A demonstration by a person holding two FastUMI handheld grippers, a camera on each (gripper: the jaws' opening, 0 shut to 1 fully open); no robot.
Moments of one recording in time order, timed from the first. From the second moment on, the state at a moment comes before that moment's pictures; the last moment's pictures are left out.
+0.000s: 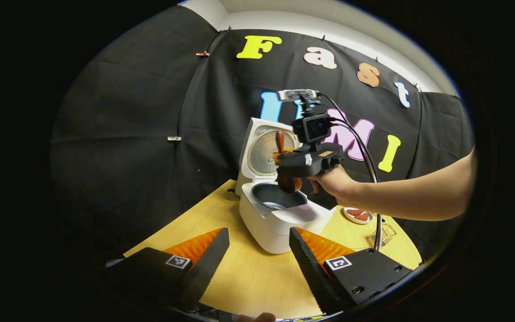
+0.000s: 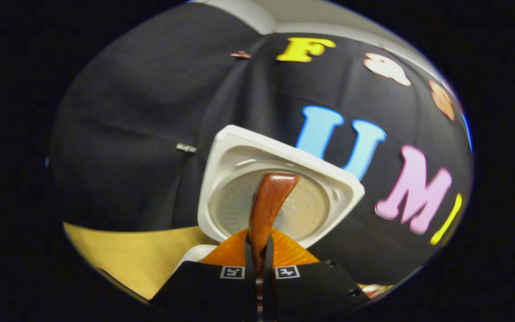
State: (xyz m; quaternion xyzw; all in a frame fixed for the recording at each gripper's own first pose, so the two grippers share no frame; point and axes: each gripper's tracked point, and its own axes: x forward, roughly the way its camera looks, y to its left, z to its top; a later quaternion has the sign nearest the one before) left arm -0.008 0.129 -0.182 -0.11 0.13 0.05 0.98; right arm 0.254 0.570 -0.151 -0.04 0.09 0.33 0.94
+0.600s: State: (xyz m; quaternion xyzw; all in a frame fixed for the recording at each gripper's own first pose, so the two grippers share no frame) left arm -0.008 0.104 -0.163 -0.09 0.12 0.03 0.99; right arm 0.278 0.444 -0.115 0.37 0.19 0.21 0.88
